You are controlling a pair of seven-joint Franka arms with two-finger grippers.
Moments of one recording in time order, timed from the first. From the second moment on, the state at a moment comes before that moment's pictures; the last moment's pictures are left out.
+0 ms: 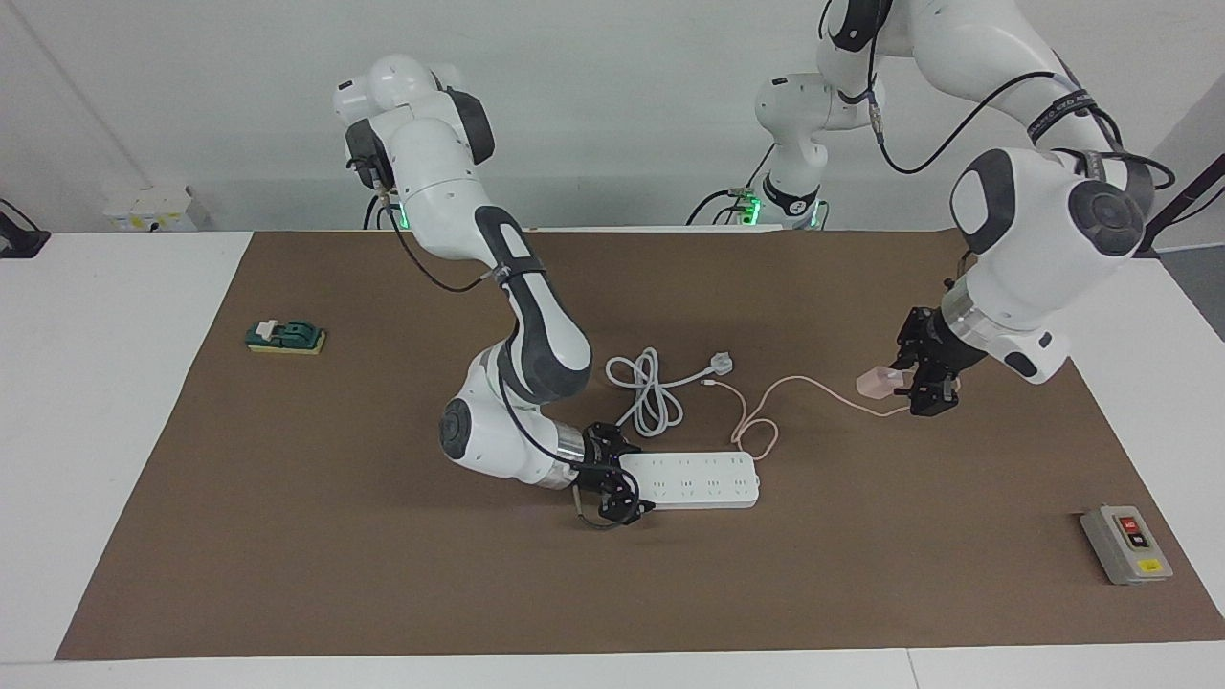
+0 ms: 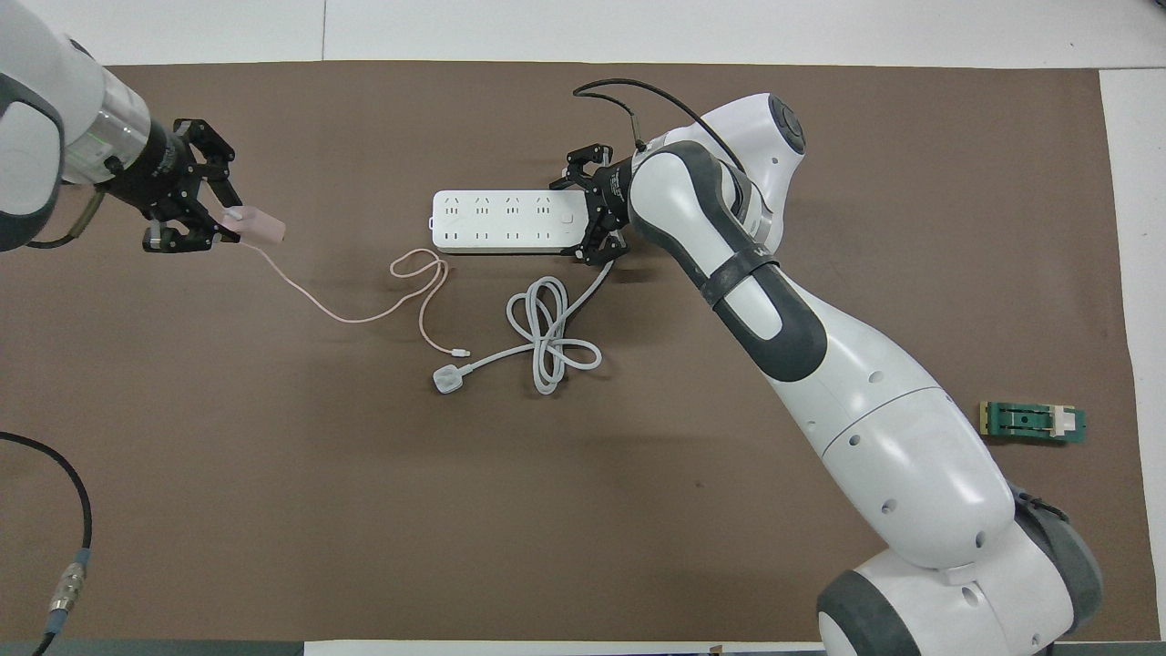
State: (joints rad) left arm 0.02 0.36 -0.12 -1.39 -0.05 1.64 -1.46; right arm 0.33 0.94 0.05 -1.13 0.86 2.11 1.30
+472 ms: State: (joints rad) left arm 0.20 0.35 -0.12 -1.39 -0.05 1.55 -1.07; right arm 0.30 0.69 -0.05 -1.22 0.78 1.91 1.30
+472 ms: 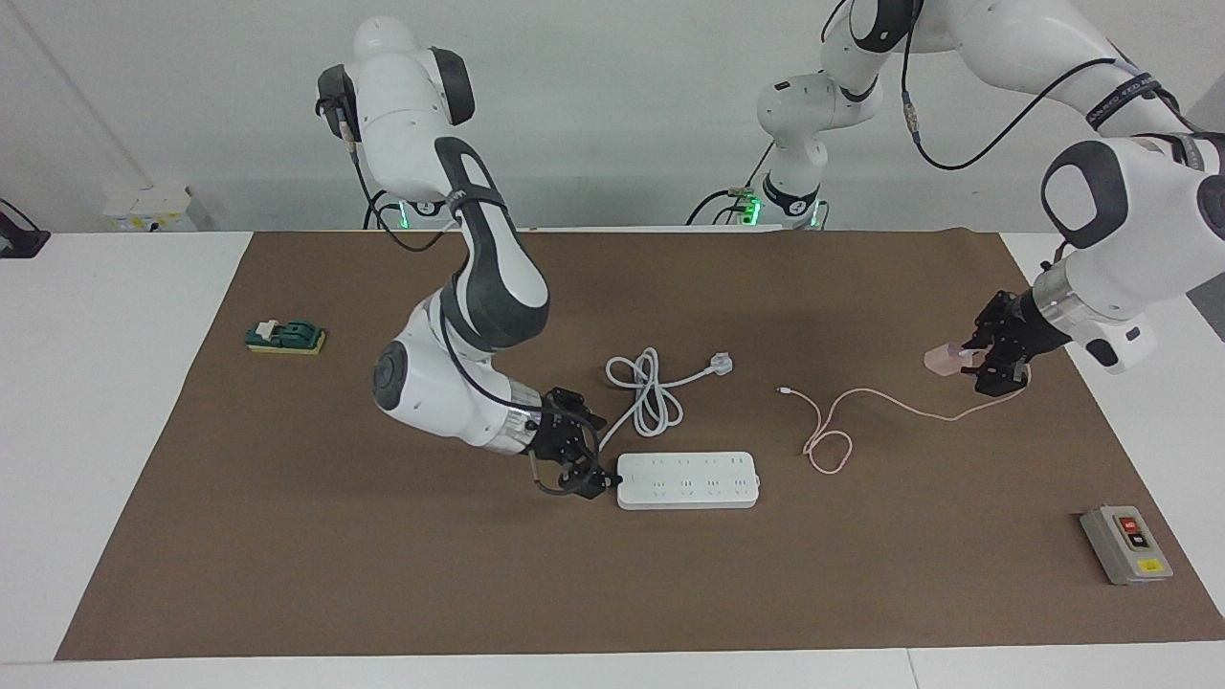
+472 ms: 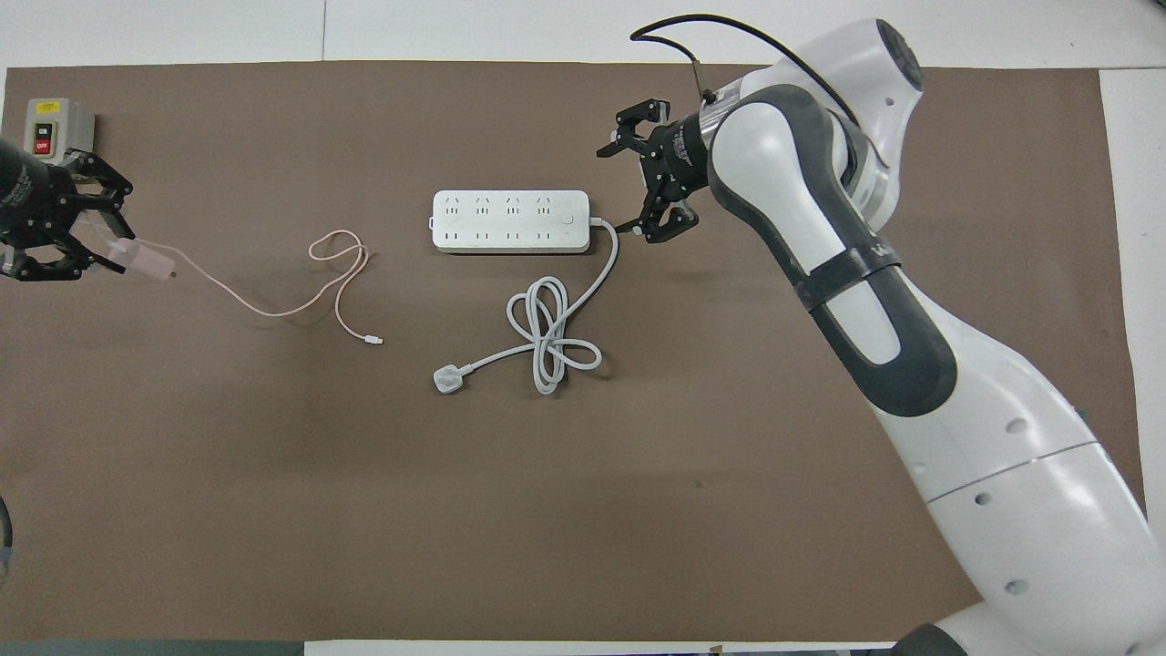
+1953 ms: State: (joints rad) left arm 0.21 0.18 -0.15 -1.65 -0.05 1.71 -0.59; right arm 0.02 0.19 -0.07 -1.36 0.05 1.45 -0.02
